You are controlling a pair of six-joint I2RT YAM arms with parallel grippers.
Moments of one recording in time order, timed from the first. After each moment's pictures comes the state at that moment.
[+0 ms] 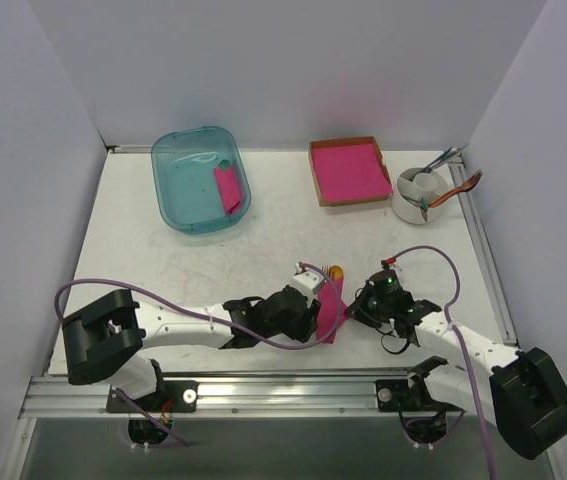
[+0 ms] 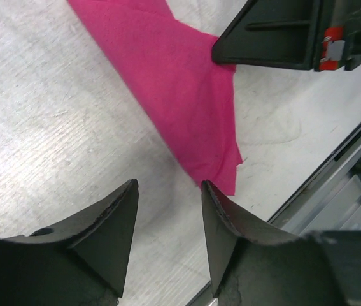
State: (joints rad) left arm -1.22 1.52 0.76 0.06 -0.23 -0.55; right arm 0.49 1.04 0.28 -0.15 -0.02 0.92
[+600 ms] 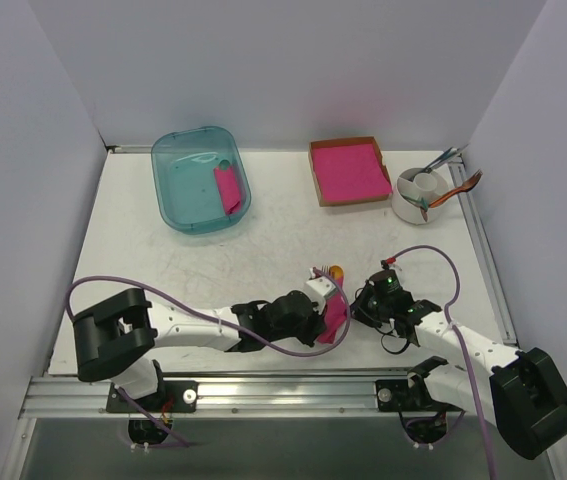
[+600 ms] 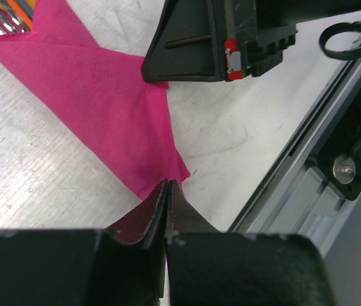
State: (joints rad) left arm -1.25 1.57 0.78 0.21 -0.14 -0.48; right arm 0.49 1.04 0.28 -0.15 -0.02 0.91
